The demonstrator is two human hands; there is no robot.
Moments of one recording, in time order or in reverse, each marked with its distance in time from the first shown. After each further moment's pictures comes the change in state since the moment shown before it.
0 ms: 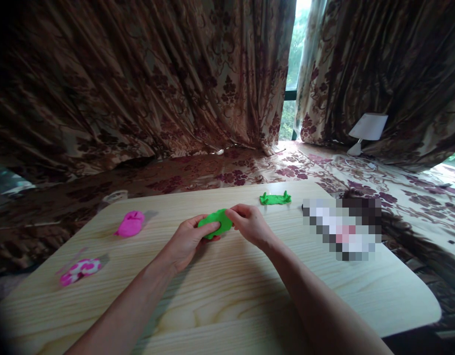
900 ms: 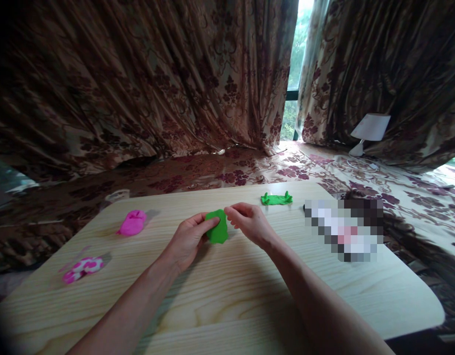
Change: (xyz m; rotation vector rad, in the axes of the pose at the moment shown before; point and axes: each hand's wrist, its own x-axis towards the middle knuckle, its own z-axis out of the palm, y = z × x) left_hand 0.000 0.001 0.003 -0.078 0.086 0.015; right_hand -0.002 -0.005 0.001 0.036 -0.015 -0.027
